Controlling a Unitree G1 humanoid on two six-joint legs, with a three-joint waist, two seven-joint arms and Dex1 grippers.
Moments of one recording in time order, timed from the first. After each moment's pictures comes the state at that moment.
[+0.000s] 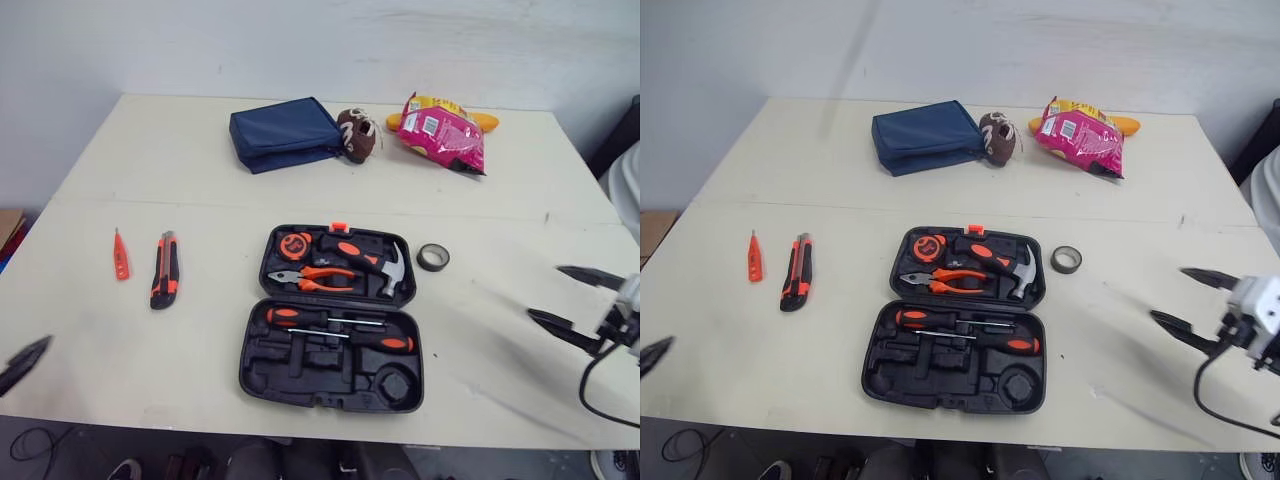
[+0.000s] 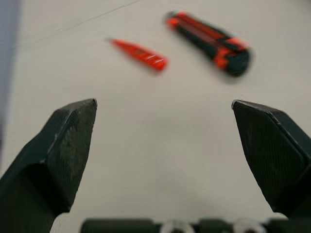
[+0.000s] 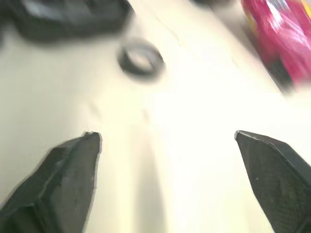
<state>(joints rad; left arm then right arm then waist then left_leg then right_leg) 0.43 0.79 1.00 0.13 -0.50 0.11 -0.95 -0.08 -0.93 -0.48 0.65 0.38 -0.42 1.27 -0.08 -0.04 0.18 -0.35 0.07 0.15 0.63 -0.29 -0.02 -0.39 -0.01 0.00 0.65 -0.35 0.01</state>
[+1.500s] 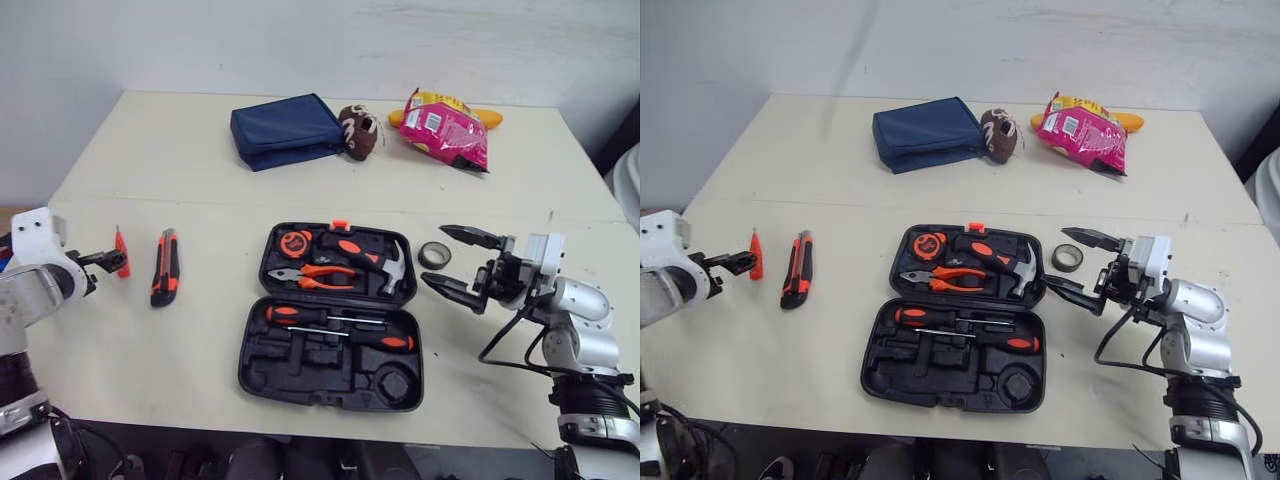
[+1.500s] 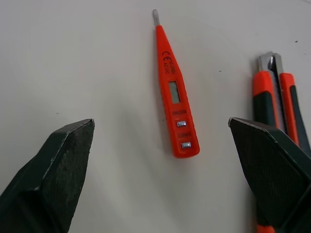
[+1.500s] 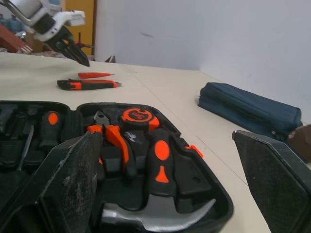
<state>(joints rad) -0.49 0.79 0.49 0.13 -0.54 1.22 0.04 -0.34 -0.55 -0.20 0.22 0.54 -0.20 1.32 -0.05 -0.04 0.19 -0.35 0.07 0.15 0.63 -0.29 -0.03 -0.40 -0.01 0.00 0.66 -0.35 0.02</state>
